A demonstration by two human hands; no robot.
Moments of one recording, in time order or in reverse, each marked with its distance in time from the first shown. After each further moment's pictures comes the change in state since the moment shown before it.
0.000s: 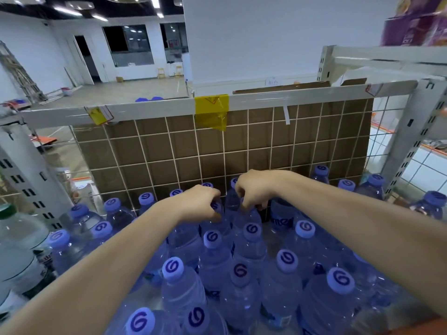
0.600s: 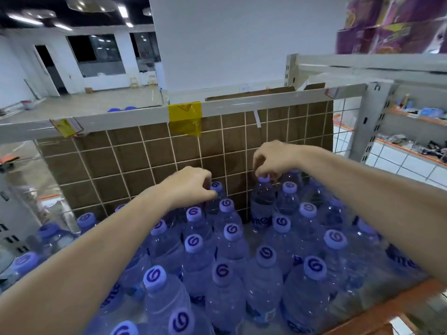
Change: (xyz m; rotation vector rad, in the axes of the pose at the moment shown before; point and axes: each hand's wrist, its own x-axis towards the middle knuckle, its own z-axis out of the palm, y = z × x) left_hand 0.015 0.025 -0.032 0.099 0.190 0.054; right_hand -0.048 0.068 -0.041 0.132 0.322 0.110
